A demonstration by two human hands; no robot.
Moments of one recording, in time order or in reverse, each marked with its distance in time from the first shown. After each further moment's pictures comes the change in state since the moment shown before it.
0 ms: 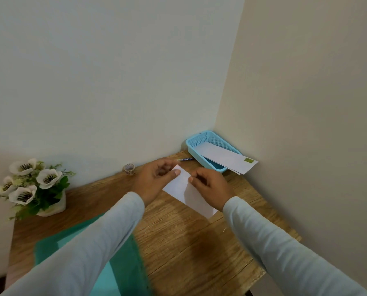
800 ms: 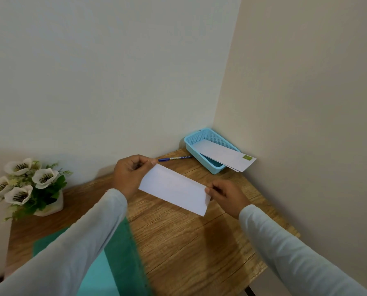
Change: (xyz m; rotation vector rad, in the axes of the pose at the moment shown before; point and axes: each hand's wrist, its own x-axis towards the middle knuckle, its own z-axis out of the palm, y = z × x) left_hand 0.005 -0.011 -0.033 0.001 0.255 -0.029; right_hand -0.021 0.055 -0.015 -0.056 -0.058 0.145
